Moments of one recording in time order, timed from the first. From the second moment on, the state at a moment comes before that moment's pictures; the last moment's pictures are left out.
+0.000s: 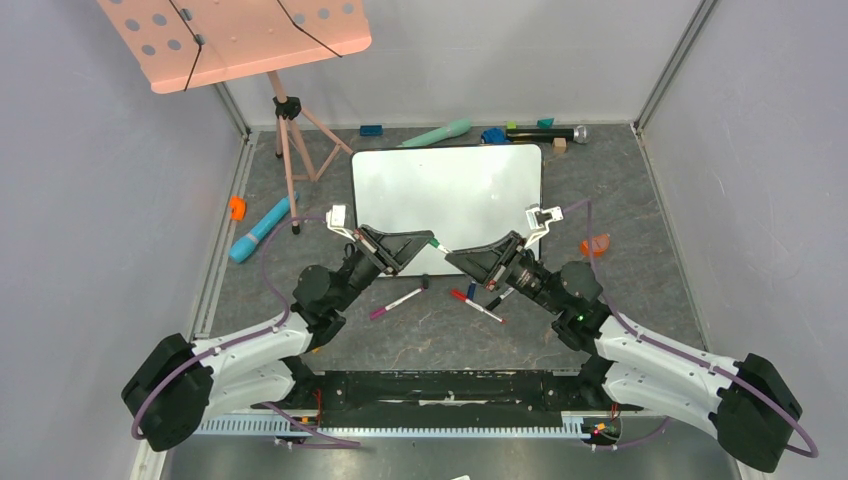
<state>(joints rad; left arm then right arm) -0.79 1.02 0.34 1.07 0.05 -1.25 0.83 0.90 0.39 0.76 -0.18 0.92</state>
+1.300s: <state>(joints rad) -0.48 0.62 0.41 -0.55 -0.37 -1.19 0.71 0.55 0.33 0.11 -0.07 0.66</state>
